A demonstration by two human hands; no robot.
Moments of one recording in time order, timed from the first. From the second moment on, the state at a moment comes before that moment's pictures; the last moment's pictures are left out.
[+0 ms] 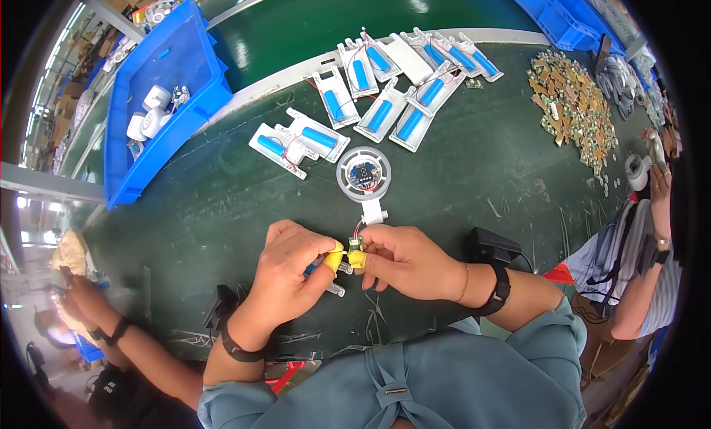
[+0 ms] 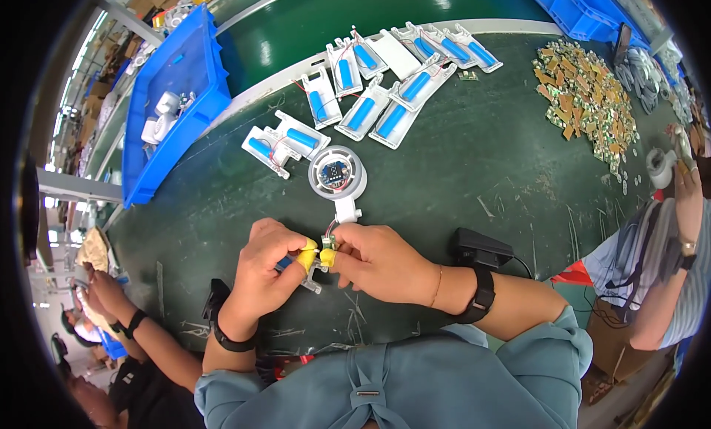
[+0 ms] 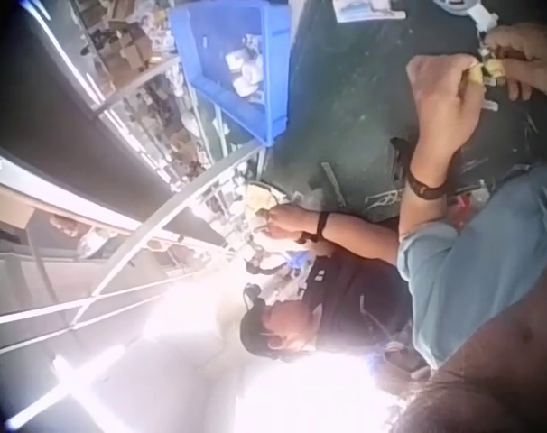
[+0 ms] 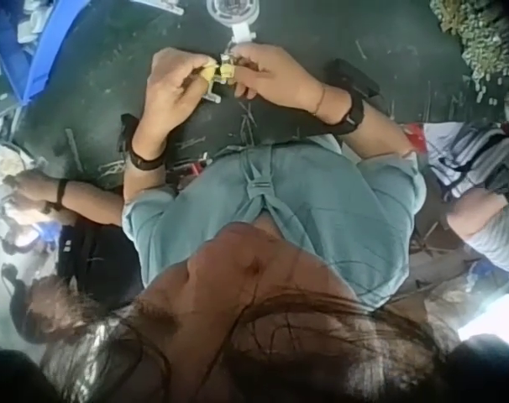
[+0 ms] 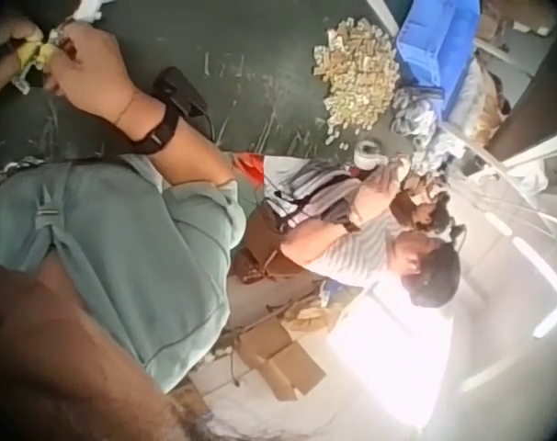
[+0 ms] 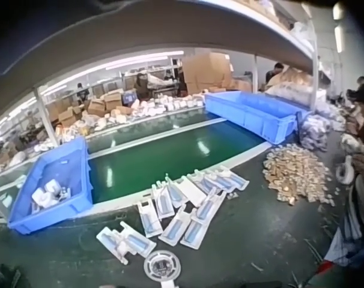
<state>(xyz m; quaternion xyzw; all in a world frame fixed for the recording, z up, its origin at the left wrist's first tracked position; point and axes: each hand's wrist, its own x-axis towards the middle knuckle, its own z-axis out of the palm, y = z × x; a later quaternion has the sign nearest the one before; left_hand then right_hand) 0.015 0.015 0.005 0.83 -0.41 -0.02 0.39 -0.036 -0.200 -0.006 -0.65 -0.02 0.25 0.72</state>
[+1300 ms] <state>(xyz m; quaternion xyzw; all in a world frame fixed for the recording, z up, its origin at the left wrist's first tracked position) 0.012 0.013 0.002 0.81 -0.39 -0.05 0.43 -0.037 -0.202 -0.005 -0.62 -0.01 0.33 0.71</state>
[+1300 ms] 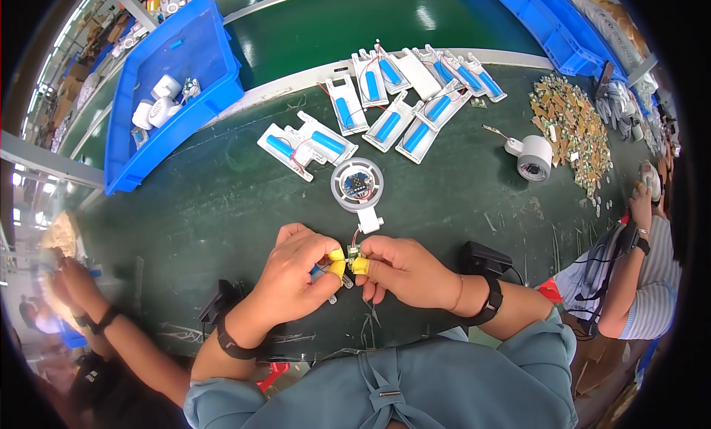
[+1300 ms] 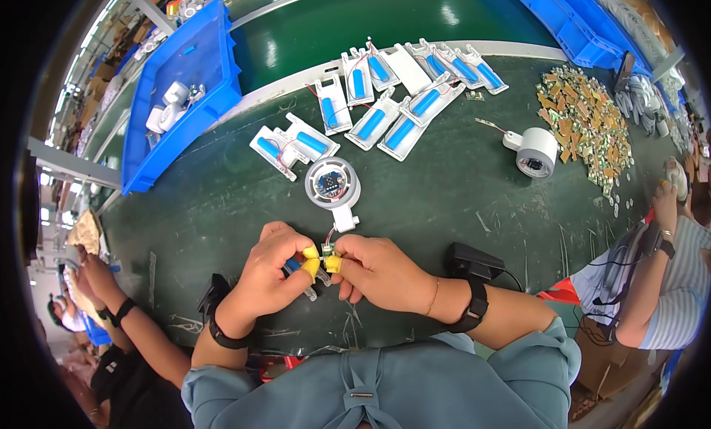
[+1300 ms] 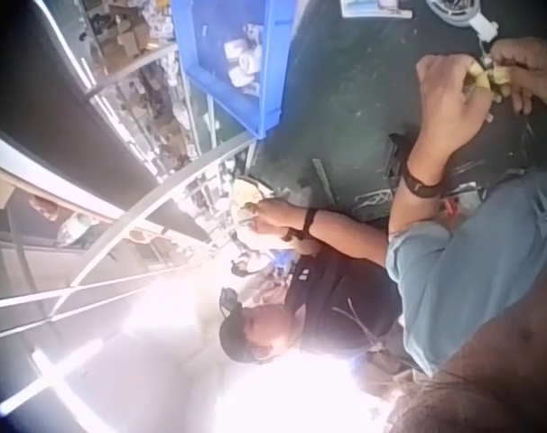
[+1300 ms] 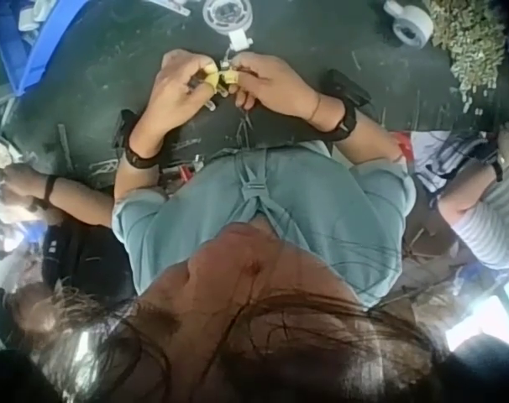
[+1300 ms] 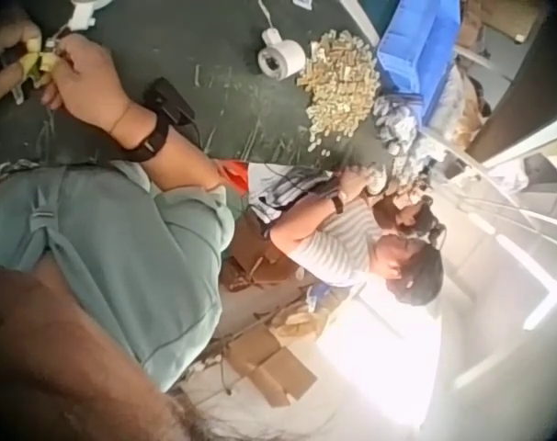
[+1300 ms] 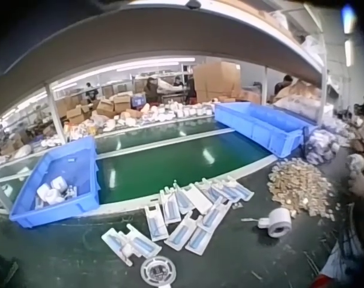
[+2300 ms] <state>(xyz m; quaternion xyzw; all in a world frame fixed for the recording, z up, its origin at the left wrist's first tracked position) 0.011 0.016 0.009 0.79 -0.34 -0.15 0.49 -0.043 -0.194 -0.005 -0.66 -0.07 0.23 0.71</state>
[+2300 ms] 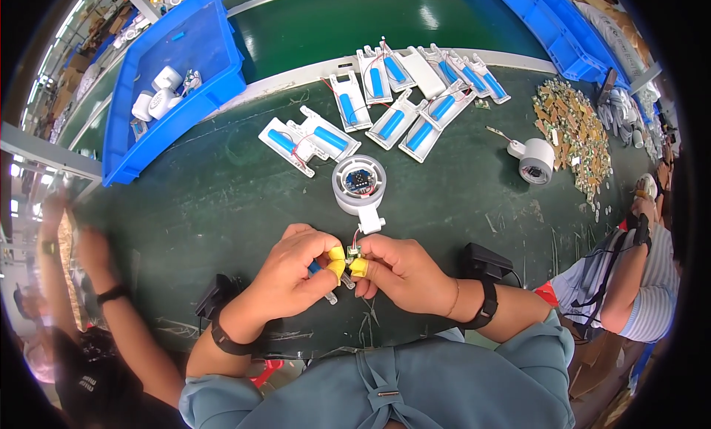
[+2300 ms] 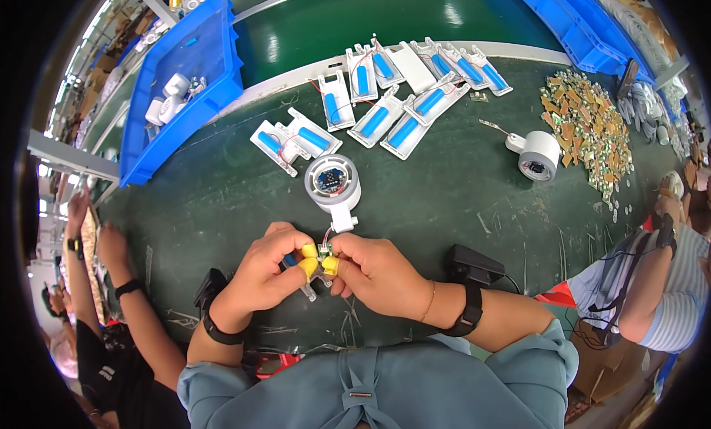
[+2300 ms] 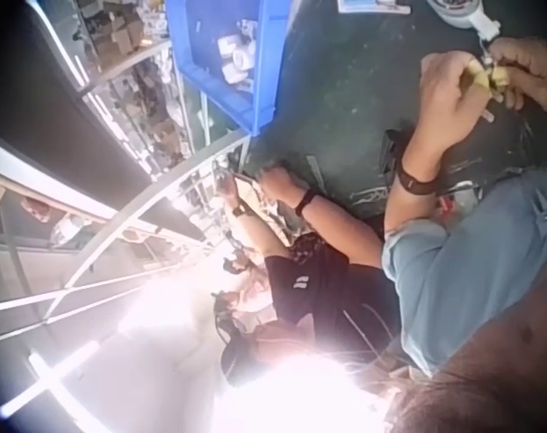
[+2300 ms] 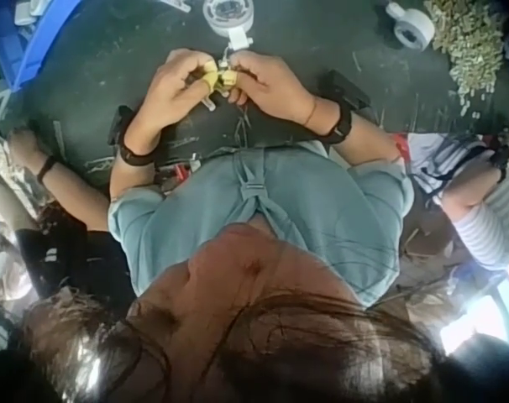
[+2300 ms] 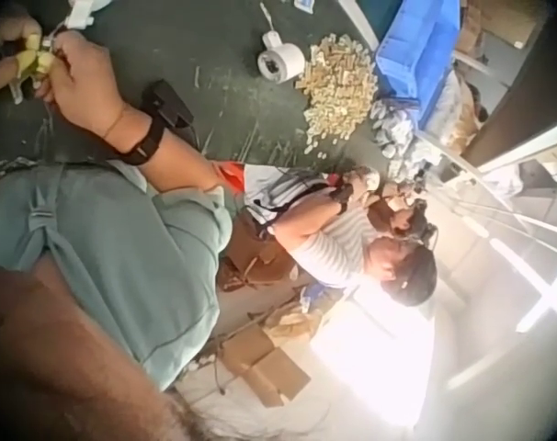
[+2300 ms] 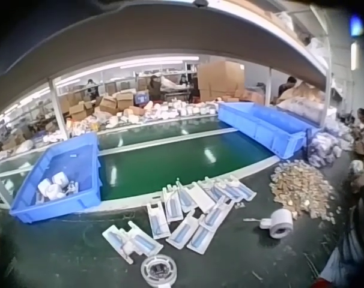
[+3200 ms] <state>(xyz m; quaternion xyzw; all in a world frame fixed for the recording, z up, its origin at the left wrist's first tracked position) 0.028 0.026 0.012 0.77 -0.46 -0.16 0.41 -0.043 -0.192 -0.008 -0.55 -0.02 0.37 0.75</state>
